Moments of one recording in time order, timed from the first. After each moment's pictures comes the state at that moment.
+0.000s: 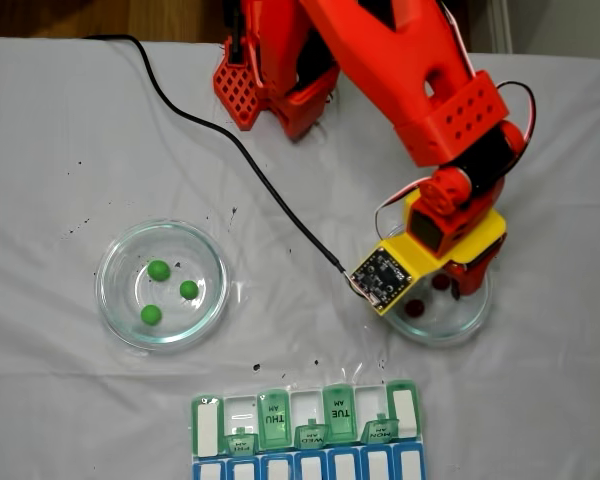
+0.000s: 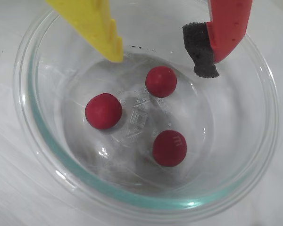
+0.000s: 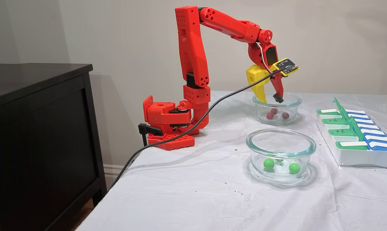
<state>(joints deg) -40.1 115.8 122.3 49.1 -2.7</state>
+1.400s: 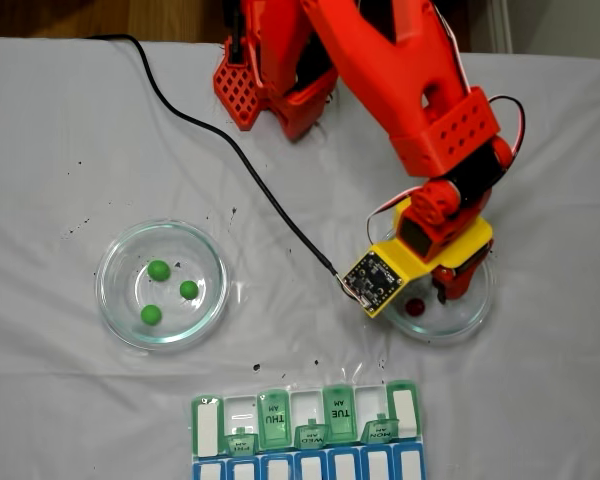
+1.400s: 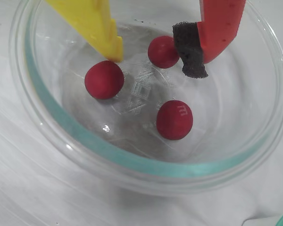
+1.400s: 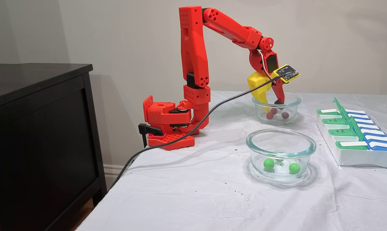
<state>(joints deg) -39.6 113.1 124.1 53.3 -3.6</state>
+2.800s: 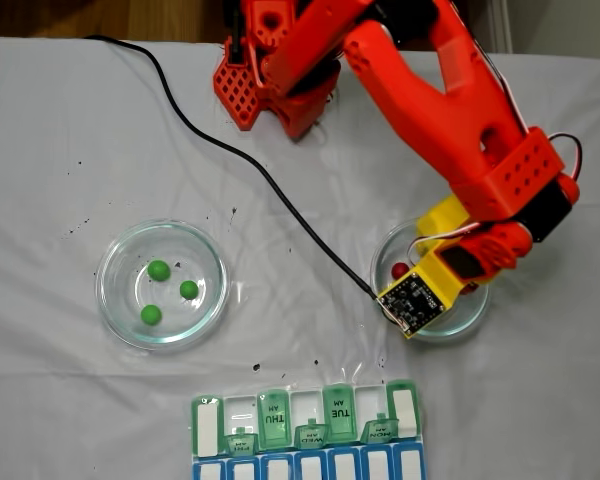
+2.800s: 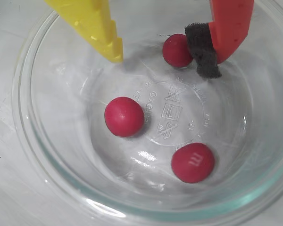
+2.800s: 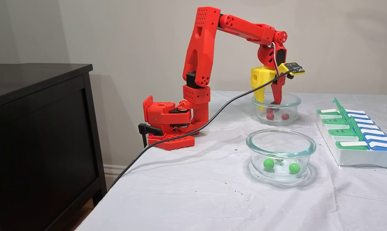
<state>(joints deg) -42.5 93.8 95.2 79.5 -2.0</state>
